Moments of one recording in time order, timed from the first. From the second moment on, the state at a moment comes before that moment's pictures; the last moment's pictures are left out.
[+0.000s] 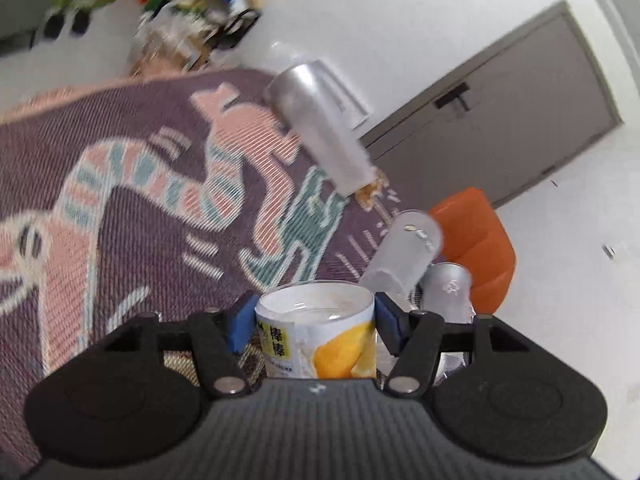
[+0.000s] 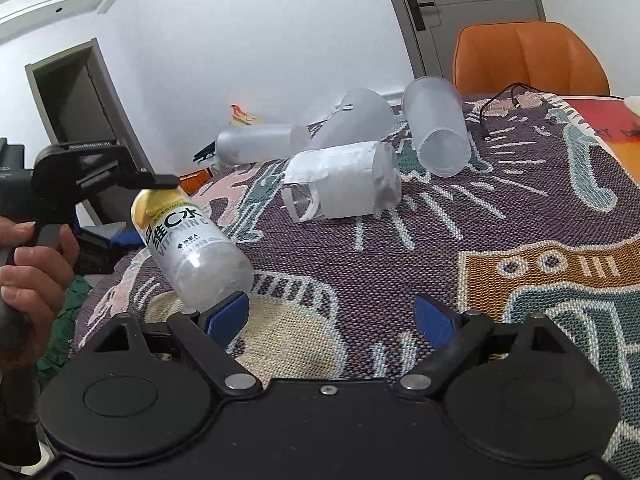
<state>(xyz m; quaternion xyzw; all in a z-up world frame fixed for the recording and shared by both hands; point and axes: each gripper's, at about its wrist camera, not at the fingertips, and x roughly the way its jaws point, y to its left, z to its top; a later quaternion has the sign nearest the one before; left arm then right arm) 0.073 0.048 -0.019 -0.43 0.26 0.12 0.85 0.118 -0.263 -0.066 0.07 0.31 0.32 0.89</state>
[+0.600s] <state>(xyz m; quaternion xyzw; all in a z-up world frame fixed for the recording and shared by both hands) 0.066 -0.023 0.019 -0.14 0.21 0.09 0.96 0.108 -0.265 -0.064 0.08 0.30 0.32 0.90</state>
